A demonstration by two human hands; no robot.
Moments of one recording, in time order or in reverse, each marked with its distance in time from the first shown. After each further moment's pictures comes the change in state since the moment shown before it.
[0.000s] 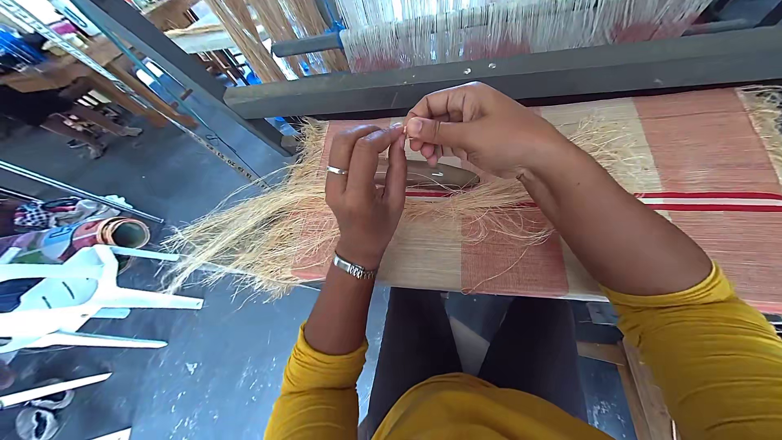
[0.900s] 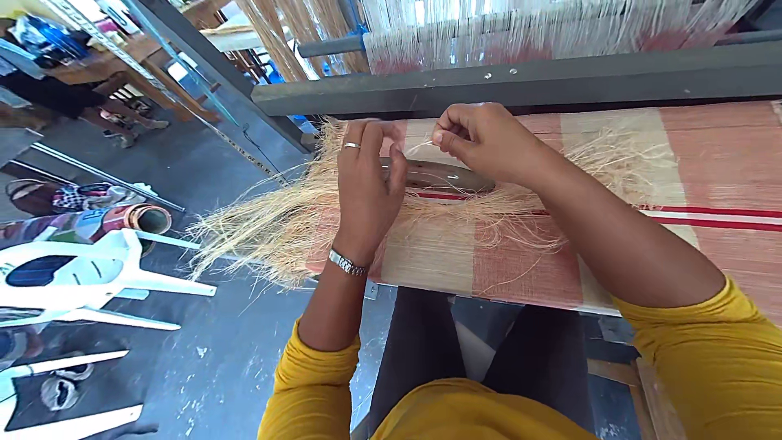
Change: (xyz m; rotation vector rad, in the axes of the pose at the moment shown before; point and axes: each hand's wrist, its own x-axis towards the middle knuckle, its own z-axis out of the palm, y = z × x) left_hand 0.003 -0.034 -0.012 0.060 -0.367 -0.203; right_hand 0.012 0.023 -0.003 -0.678 0.124 0.027
